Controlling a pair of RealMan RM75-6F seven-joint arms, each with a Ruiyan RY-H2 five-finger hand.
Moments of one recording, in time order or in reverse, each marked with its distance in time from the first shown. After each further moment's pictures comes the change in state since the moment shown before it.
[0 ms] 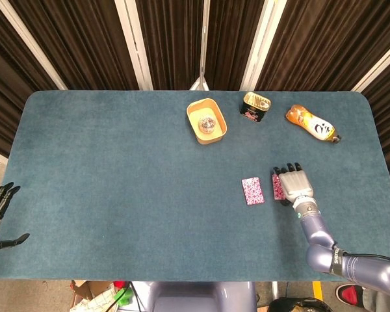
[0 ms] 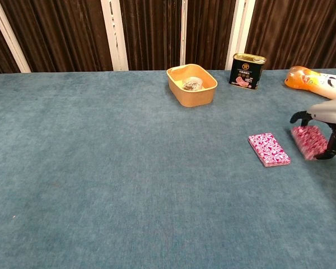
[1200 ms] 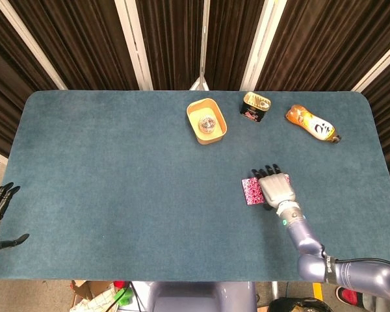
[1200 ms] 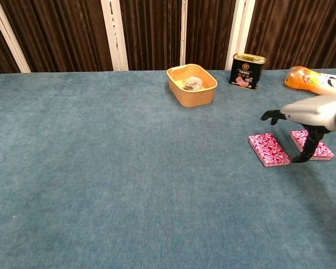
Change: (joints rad) left arm 0.002 0.001 0.002 0.003 0.008 0.006 -0.008; right arm 0.015 -0.013 0.014 -0.148 -0.110 0.083 -0.018
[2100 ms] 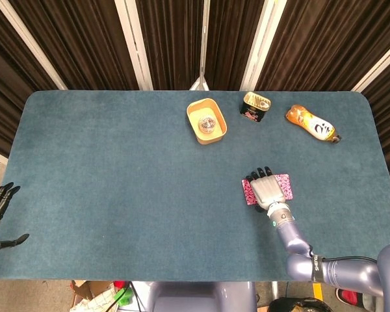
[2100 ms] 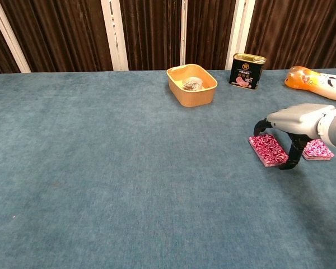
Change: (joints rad) left arm -0.001 0.004 0.001 0.001 0.002 -0.003 -0.011; right arm 0.025 -0.078 0.006 0.042 0.072 0.015 -0.058
